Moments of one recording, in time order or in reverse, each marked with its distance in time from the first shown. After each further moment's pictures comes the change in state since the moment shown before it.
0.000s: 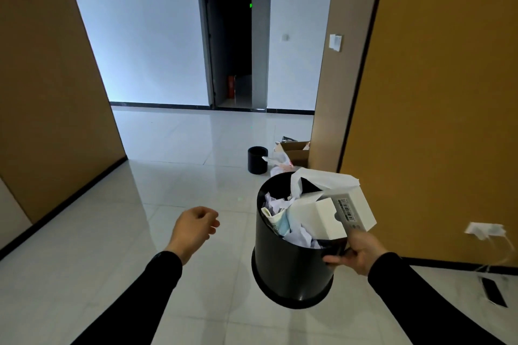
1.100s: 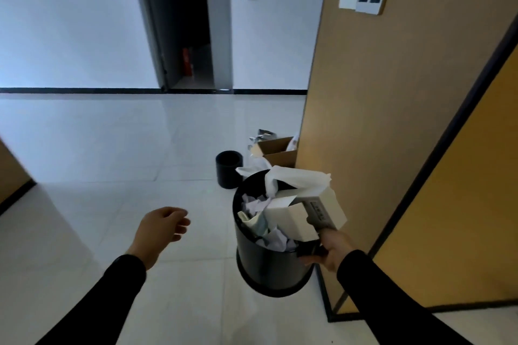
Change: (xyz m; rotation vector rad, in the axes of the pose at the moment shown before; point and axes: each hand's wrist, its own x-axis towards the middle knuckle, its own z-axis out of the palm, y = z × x) left_hand 0.628 0.022 0.124 -0.014 -0.116 -0.107; right_hand 0.528 -0.252 0.200 0.107 0.147 0.114
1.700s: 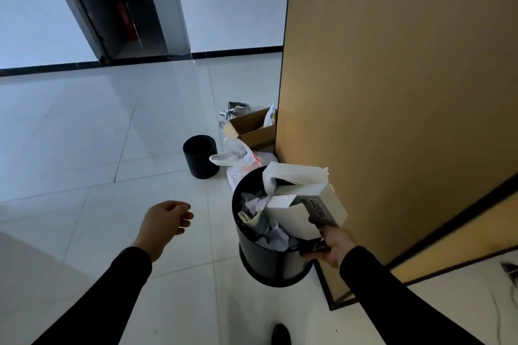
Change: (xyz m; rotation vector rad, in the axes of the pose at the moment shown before) left_hand 0.226 0.026 0.107 0.094 -0.176 -0.106; right_hand 0.176 -0.080 0.028 0.129 0.157 0.183
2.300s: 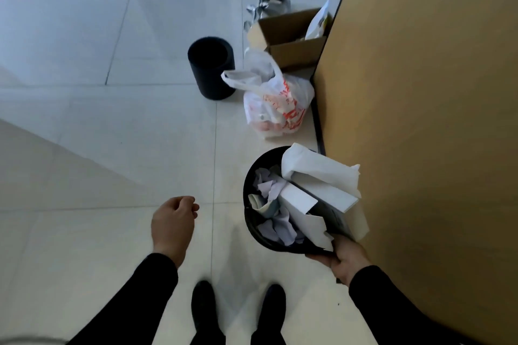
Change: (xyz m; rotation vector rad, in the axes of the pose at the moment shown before) left_hand 0.173 -0.174 0.122 -0.104 0.352 -0.343; right_hand 0.295 0.063 0.037 0.038 0.084 0.290
